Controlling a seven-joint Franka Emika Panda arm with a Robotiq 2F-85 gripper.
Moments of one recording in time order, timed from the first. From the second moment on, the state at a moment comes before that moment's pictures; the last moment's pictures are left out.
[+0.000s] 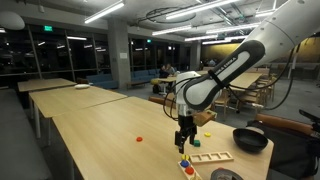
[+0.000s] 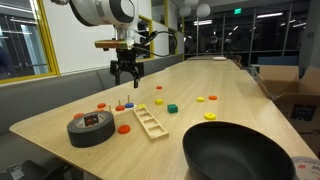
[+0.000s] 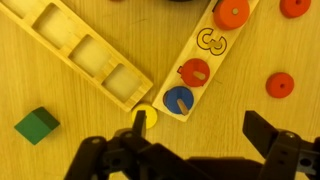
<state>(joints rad) 0.10 0.04 0.10 -2.32 0.08 2.29 0.08</state>
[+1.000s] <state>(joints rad) 0.10 0.08 0.10 -2.41 0.07 2.45 0.12</state>
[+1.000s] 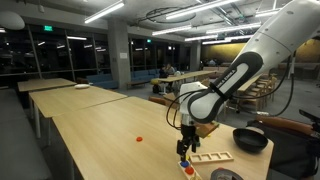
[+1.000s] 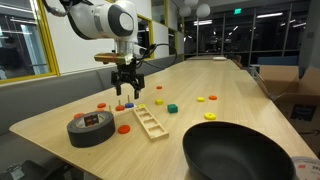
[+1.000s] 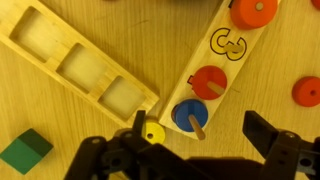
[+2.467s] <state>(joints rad) 0.12 0.15 0.10 -2.43 0.07 2.55 0.12</state>
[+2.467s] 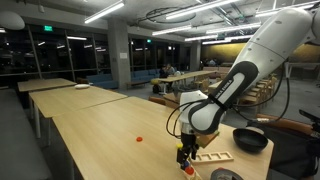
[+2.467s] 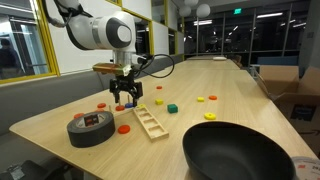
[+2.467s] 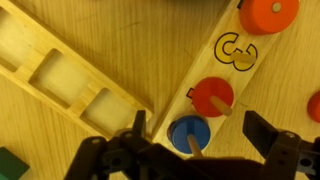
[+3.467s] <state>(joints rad) 0.12 0.17 0.09 -2.40 0.07 2.58 0.13</state>
